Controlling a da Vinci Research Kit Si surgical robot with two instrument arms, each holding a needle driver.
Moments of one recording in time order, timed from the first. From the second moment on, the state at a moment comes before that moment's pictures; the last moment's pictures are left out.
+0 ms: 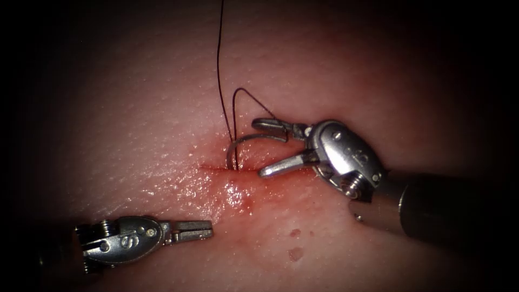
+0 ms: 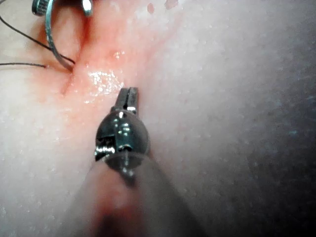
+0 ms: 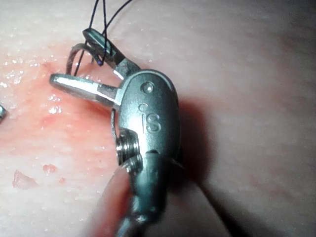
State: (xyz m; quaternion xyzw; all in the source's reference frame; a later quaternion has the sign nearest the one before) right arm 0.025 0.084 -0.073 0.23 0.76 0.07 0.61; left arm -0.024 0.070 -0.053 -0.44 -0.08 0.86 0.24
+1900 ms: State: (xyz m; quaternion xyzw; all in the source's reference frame) right arm 0.026 0.087 -0.073 0.15 0.77 0.03 0.63; left arm -0.024 0.070 -0.053 -0.44 -0.09 0.86 0.25
